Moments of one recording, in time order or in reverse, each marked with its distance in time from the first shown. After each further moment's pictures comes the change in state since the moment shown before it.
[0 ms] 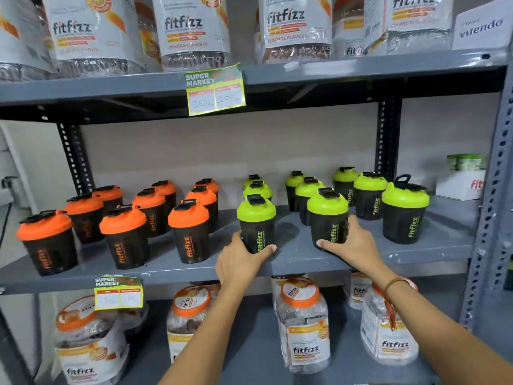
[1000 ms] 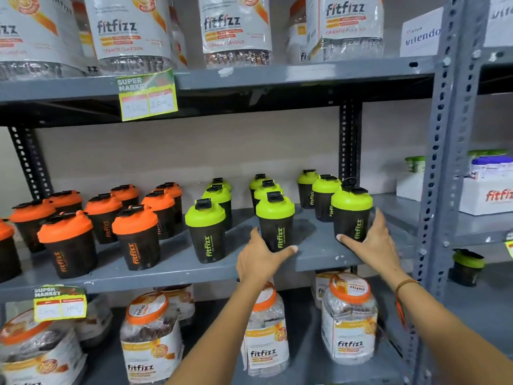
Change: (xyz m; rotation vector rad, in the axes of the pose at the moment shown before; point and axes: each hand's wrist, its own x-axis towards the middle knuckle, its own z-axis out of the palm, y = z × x) left_hand -0.034 0.114 0.088 -0.085 -0.204 0.025; right_hand 0.016 0.105 -0.090 -0.020 0.162 0.202
